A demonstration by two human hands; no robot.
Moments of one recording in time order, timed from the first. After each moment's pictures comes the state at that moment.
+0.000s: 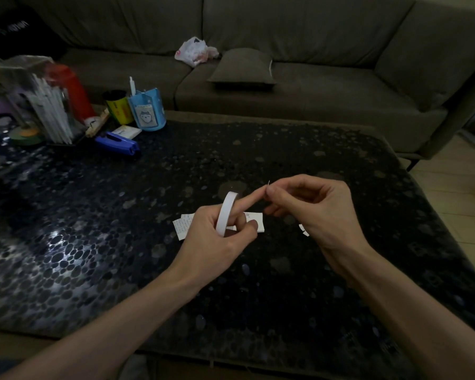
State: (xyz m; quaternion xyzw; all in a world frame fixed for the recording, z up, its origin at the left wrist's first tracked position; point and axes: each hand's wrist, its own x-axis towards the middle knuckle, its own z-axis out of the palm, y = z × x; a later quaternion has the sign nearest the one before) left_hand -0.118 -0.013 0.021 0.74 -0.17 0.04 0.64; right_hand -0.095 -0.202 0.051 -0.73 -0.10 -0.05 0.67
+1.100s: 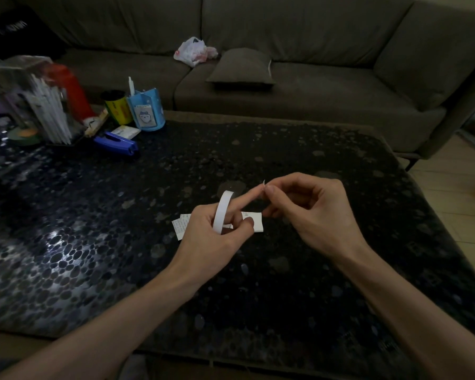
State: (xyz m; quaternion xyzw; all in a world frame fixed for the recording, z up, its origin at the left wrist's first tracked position) left_hand -0.116 -0.012 0.019 0.76 -0.15 0.06 0.62; right_hand -0.097 -0.204 0.056 -0.81 -0.15 -0.08 0.56
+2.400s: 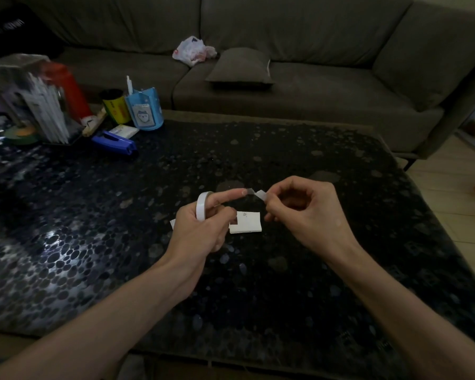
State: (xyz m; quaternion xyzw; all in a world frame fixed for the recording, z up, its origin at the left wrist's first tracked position) left_hand -0.114 -0.011 0.023 0.67 0.02 -0.02 0.74; right_hand -0.095 -0.200 0.049 -0.85 -0.09 -0.07 0.52
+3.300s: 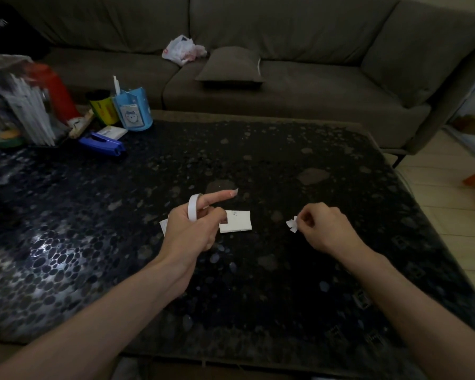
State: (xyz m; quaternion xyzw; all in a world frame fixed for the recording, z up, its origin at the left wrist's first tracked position) left_hand -0.106 -0.017 0.013 0.68 0.04 -0.02 0.73; right_hand -0.056 -0.258 -0.006 -0.97 0.12 0.07 0.21
